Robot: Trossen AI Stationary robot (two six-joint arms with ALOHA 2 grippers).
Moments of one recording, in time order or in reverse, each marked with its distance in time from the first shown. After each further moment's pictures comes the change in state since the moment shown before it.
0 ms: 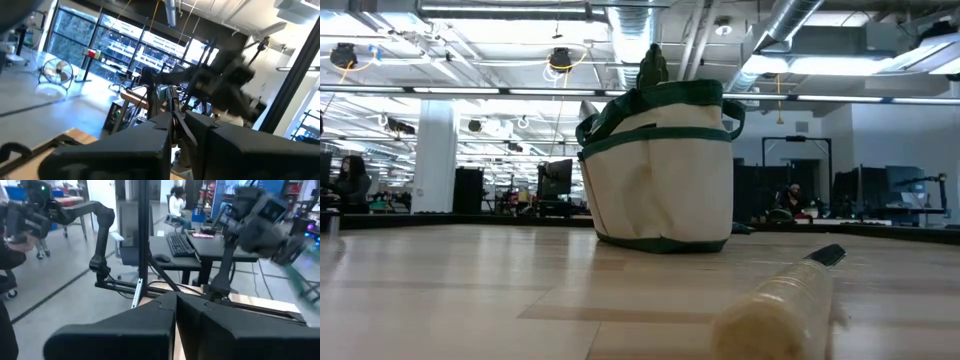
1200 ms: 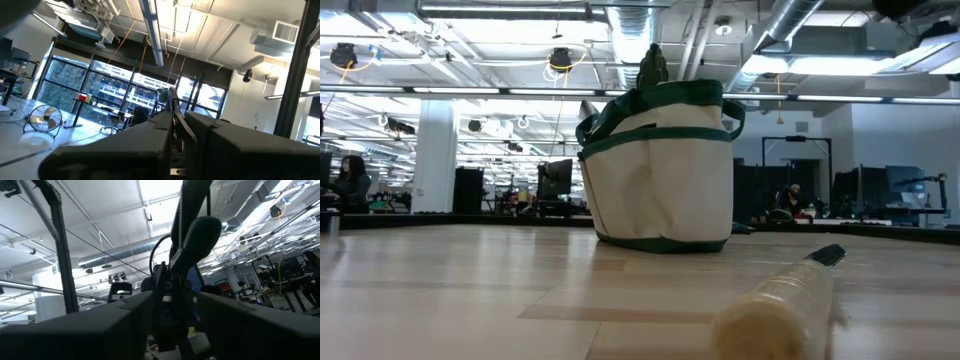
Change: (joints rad) left arm 0.017 0.251 0.000 0.511 0.024 0.142; right arm -0.390 0.207 -0.722 1.669 -0.034 0.175
